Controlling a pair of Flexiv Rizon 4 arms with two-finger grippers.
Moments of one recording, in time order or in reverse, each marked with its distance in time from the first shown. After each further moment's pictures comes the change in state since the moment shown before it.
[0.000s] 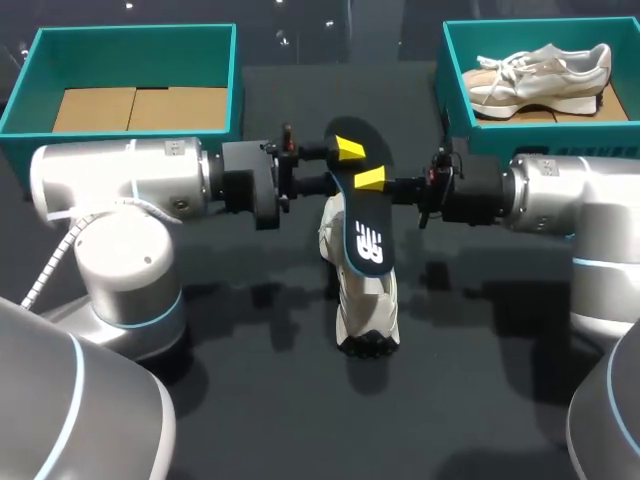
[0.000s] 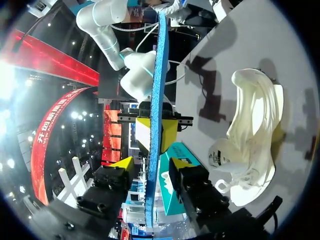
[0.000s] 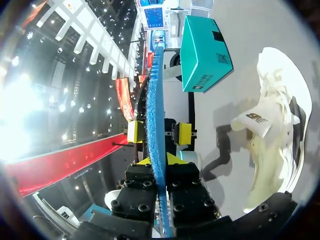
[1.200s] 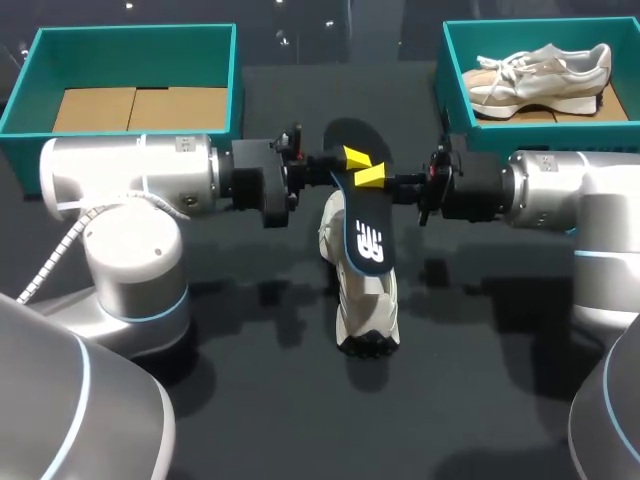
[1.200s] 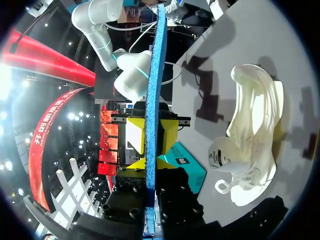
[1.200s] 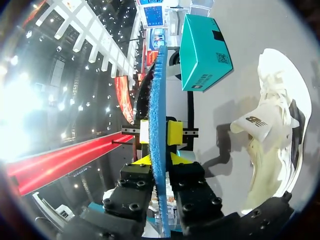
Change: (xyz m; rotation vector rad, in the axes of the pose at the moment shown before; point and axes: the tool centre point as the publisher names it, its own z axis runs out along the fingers) left arm 0.004 0.003 0.010 -0.001 0.032 0.013; right arm -0.001 0.002 -0.001 0.017 -0.009 -0.016
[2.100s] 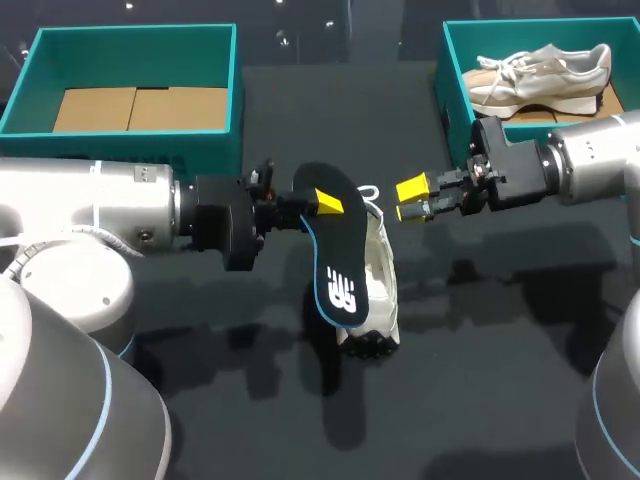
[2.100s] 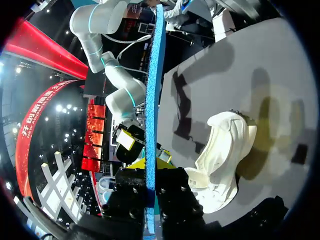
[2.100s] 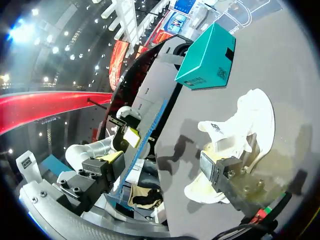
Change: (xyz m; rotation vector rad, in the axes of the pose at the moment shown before) left arm 0.013 -0.070 -0.051 -0.015 0.141 -0.071; right arm -0.030 -0.015 -0.064 0.197 -0.212 -0.424
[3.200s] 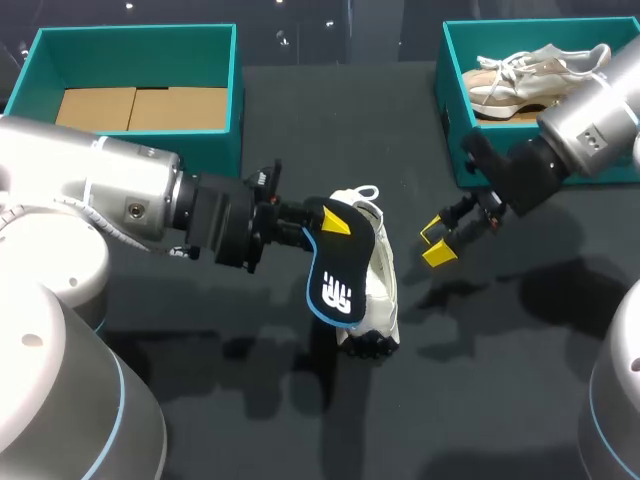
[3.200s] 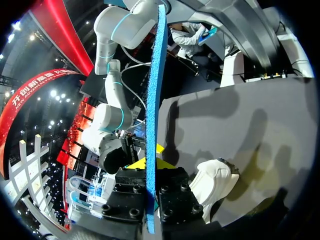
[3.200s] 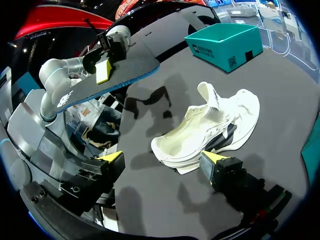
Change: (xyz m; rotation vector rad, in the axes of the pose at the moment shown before) left arm -0.008 -0.051 -0.004 0.169 0.102 -0.289; right arm -0.031 -0.055 -0.026 0.442 -0.242 -0.479
